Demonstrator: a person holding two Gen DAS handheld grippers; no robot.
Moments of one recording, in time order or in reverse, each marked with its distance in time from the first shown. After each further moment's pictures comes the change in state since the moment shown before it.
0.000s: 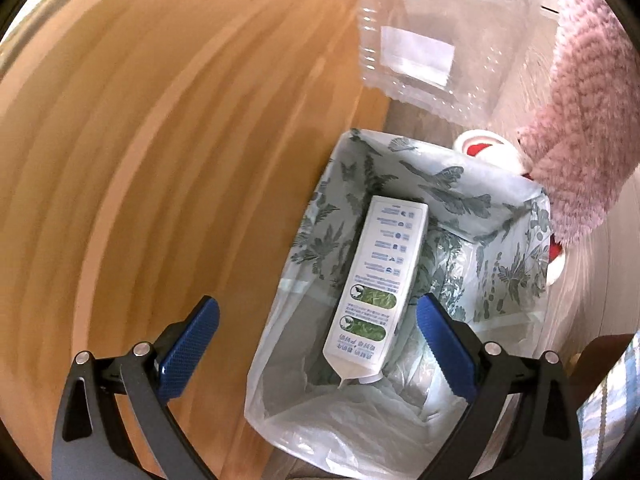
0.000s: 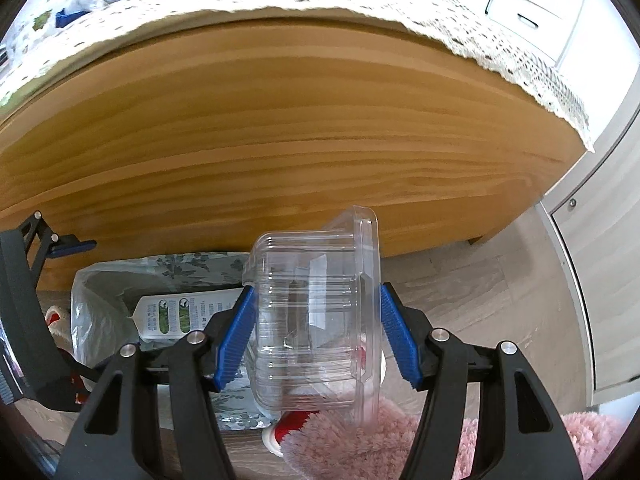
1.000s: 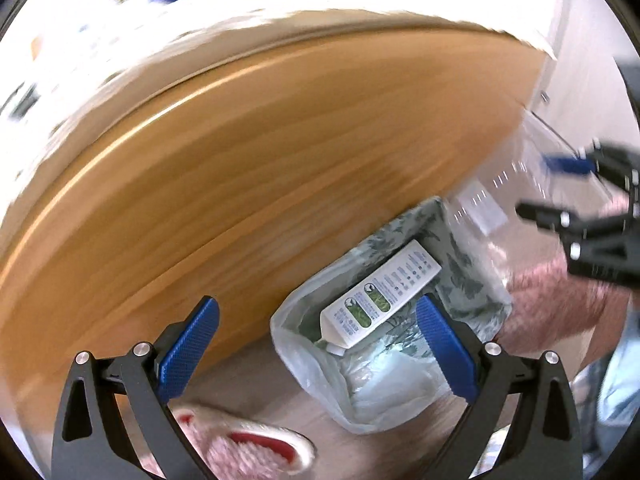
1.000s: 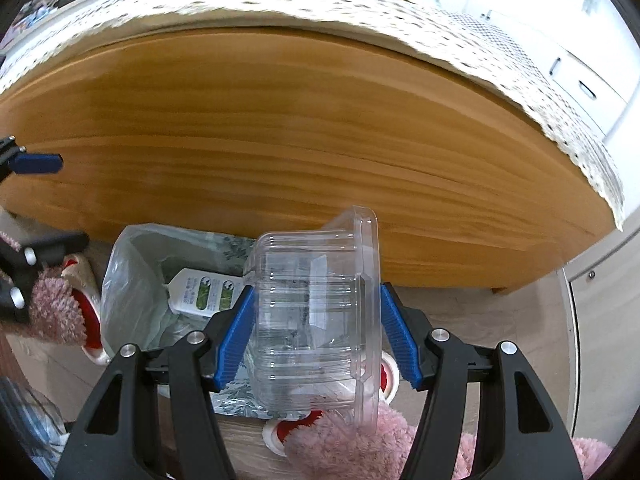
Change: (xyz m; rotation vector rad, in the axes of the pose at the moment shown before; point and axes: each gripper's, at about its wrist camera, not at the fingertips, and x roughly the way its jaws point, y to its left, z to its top) left arm -0.092 0.092 -0.058 -0.708 -0.001 -0.061; right arm -0.020 0.058 -0.008 -0.253 -0.046 0.095
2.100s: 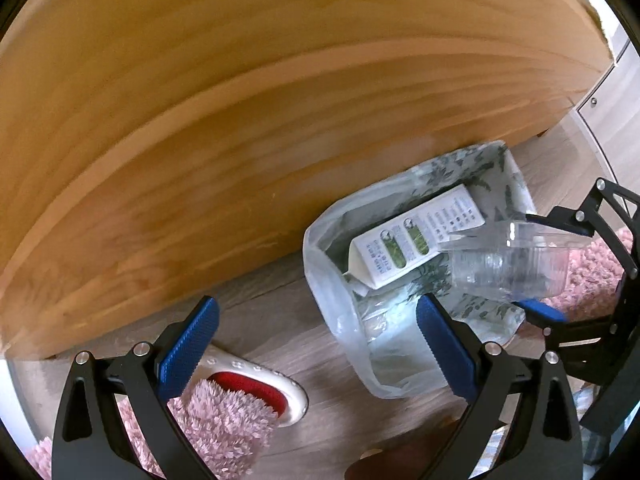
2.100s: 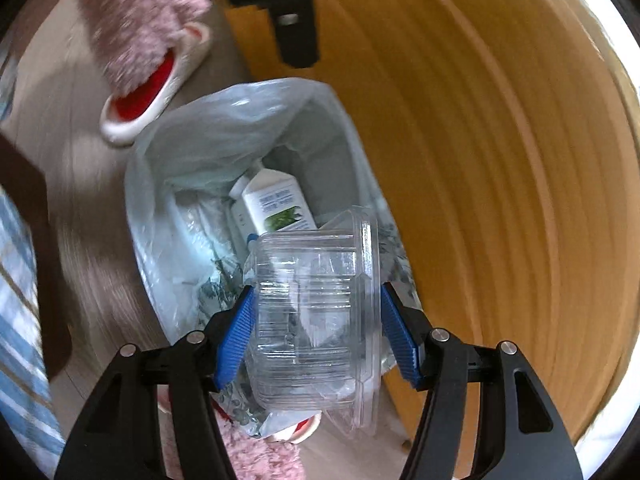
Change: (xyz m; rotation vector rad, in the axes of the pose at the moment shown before) left arm 0.063 0.032 -0.042 -0.132 0.252 0.048; right arm 0.059 0.121 -0.072 -1.045 -0.036 0.061
